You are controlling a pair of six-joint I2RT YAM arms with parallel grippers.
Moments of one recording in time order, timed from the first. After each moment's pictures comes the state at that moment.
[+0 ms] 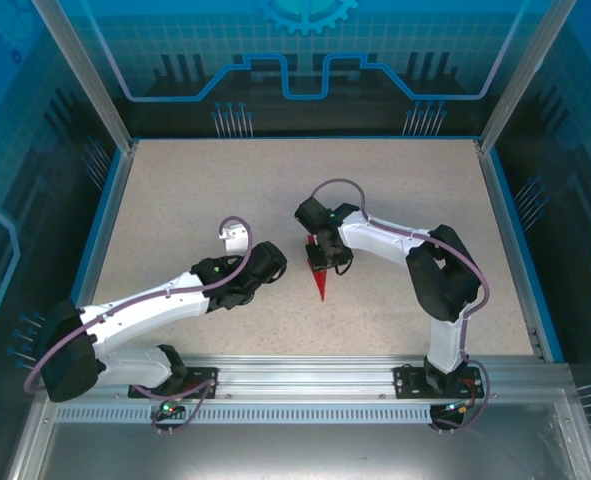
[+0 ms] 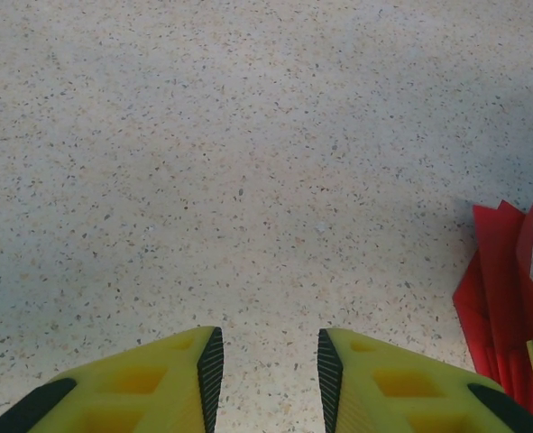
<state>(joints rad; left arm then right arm) -0.88 1.25 0.87 -0.66 -0.68 -1.01 0.72 1.90 1.36 -0.87 0.08 0.44</state>
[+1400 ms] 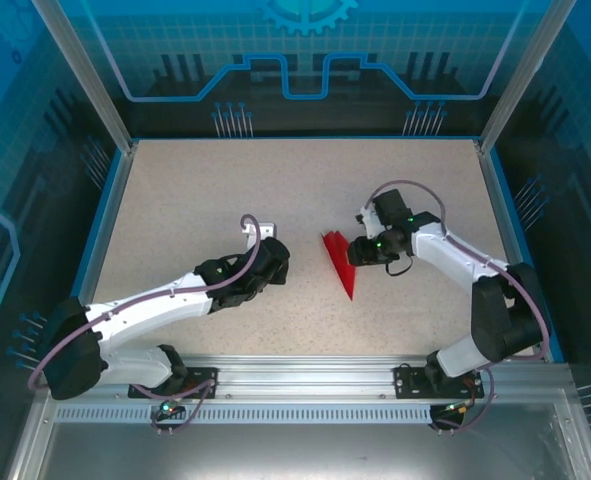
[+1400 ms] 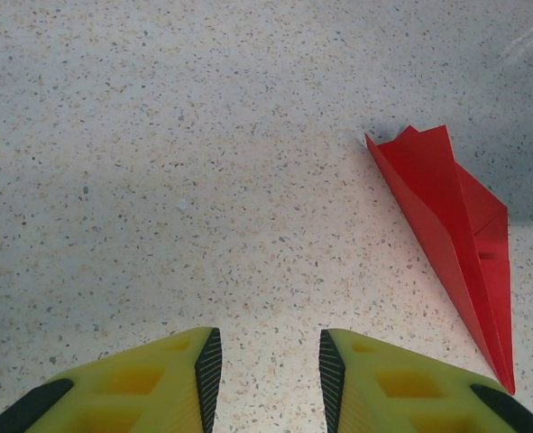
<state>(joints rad) -0.88 1.27 0.85 -0.43 -0.45 -0.74 0.39 1.50 0.99 -0.68 -0.27 0.19</state>
